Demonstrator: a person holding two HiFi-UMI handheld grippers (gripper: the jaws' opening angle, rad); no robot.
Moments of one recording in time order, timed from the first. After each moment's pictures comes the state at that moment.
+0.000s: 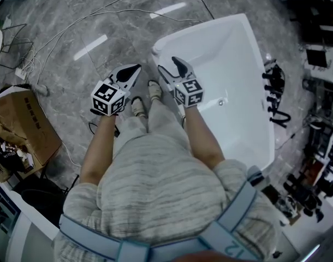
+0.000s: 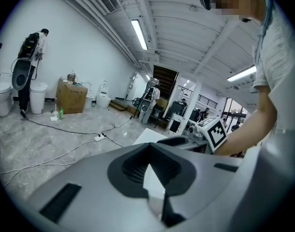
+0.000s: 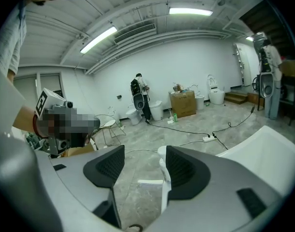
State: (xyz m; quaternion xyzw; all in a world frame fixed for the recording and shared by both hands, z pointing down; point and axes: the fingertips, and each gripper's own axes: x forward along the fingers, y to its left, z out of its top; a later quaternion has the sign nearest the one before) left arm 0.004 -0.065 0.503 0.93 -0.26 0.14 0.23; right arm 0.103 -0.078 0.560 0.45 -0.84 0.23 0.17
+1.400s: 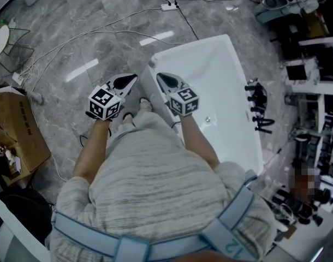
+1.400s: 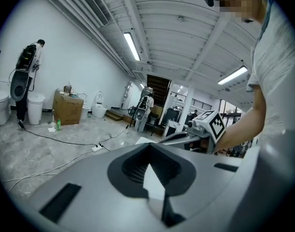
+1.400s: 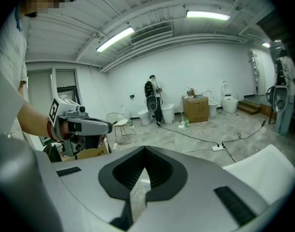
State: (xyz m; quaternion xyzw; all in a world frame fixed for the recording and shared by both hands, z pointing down) left arm -0.037 -0.013 0.442 0.94 -0.26 0.09 0.18; right arm 0.051 -0.024 0.478 0.40 -0.88 0.19 0.19
